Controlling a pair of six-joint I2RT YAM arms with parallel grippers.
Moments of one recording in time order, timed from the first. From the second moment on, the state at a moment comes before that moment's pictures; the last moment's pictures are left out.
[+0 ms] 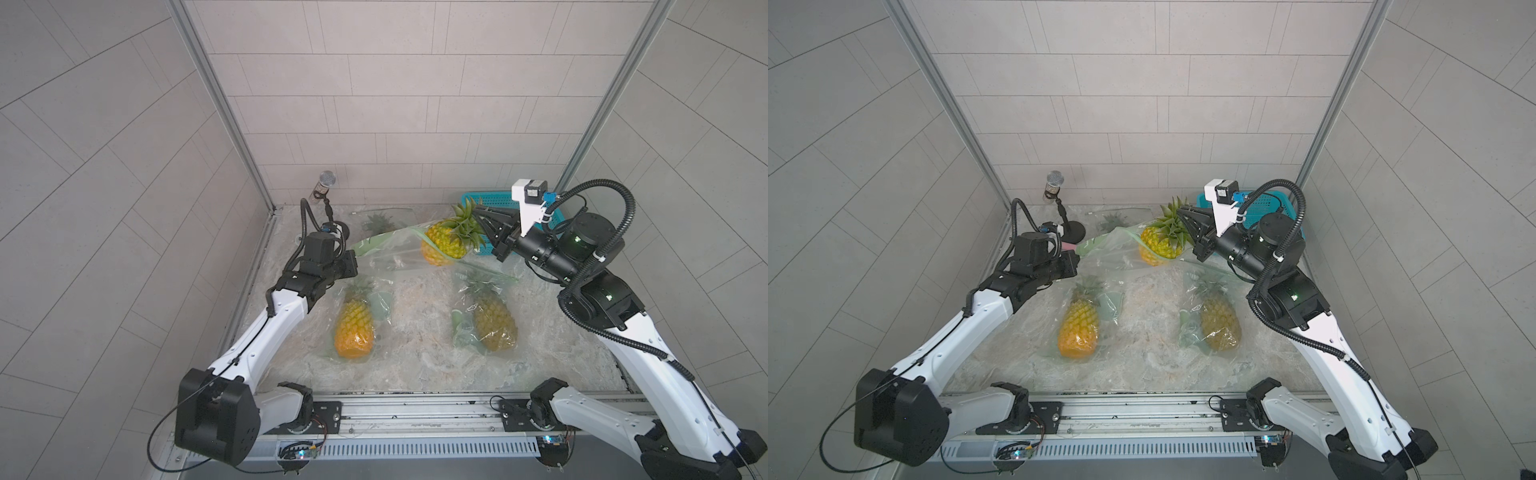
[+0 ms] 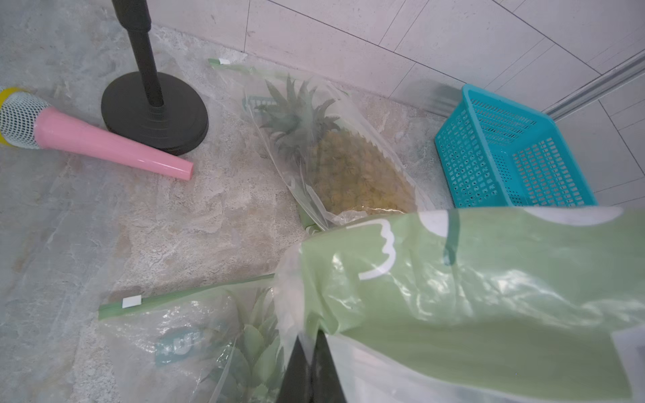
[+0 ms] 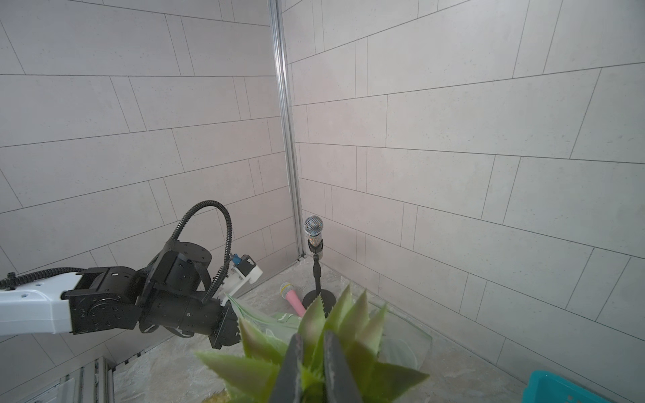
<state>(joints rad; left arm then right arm) -0.25 1.22 0.93 -0.36 0.13 -0.41 0.43 0.99 1.31 -0.22 -0.36 0.11</state>
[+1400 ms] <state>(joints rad) -0.23 1.27 1.01 -0.49 0.17 -0.37 0.42 1.06 1.34 -0.02 -0.48 0.11</state>
